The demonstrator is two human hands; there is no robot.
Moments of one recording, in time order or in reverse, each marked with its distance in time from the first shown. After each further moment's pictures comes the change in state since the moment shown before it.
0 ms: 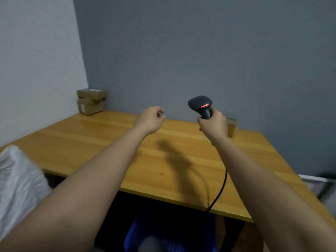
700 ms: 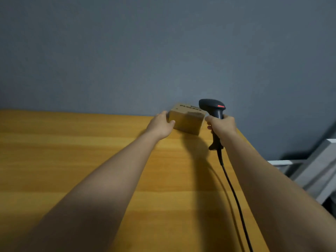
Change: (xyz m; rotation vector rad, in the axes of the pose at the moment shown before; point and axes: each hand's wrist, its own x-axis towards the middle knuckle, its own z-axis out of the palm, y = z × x) left_hand 0.192 0.089 0.293 -0.230 -0.363 -0.036; right_hand 0.192 0.219 -0.041 0.143 0.164 0.525
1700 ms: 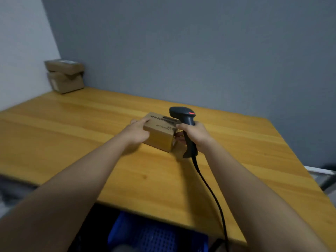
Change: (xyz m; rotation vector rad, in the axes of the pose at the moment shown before) left_hand -0.201 -0.123 -0.143 0.129 0.001 -0.298; right_hand -0.209 -0.026 0.090 0.097 -0.700 -0.008
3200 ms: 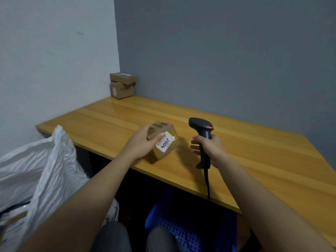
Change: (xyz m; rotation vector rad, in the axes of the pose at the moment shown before) left_hand -0.152 -0.097 -0.062 -0.169 0.346 0.099; right_hand -0.082 0.007 0.095 0.084 -0.035 0.002
